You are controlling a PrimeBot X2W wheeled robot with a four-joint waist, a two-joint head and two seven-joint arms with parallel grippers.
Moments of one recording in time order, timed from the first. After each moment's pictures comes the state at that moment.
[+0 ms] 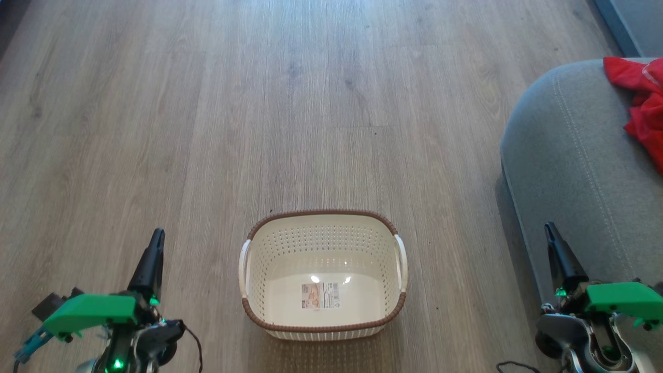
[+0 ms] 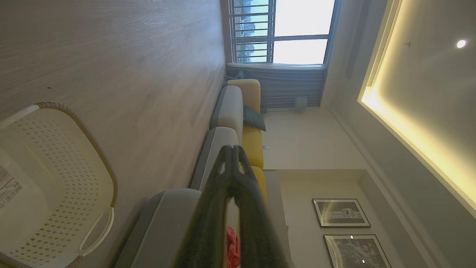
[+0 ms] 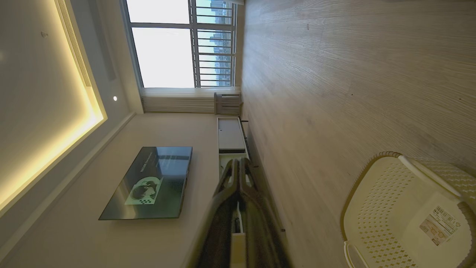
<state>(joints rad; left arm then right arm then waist) -0.08 0.04 0.08 0.28 -1.60 -0.12 0.11 -0.06 -0.05 -0.13 0.28 1.60 0.13 0.11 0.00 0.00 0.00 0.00</state>
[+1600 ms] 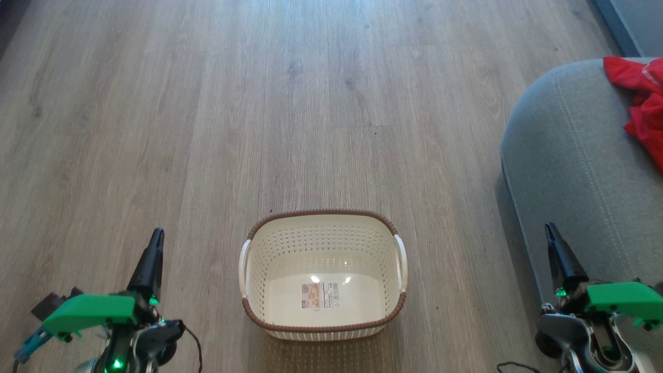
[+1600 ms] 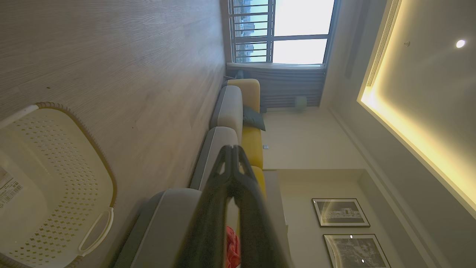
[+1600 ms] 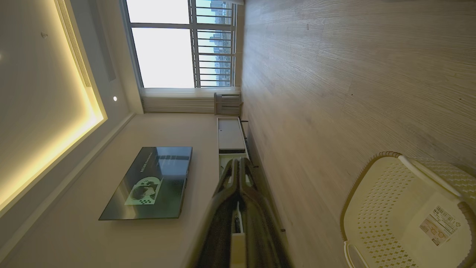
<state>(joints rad) -0.08 0.04 0.08 0.28 -1.60 -0.12 0.11 -0.06 -0.05 -0.13 0.28 1.60 0.13 0.11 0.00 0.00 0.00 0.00</state>
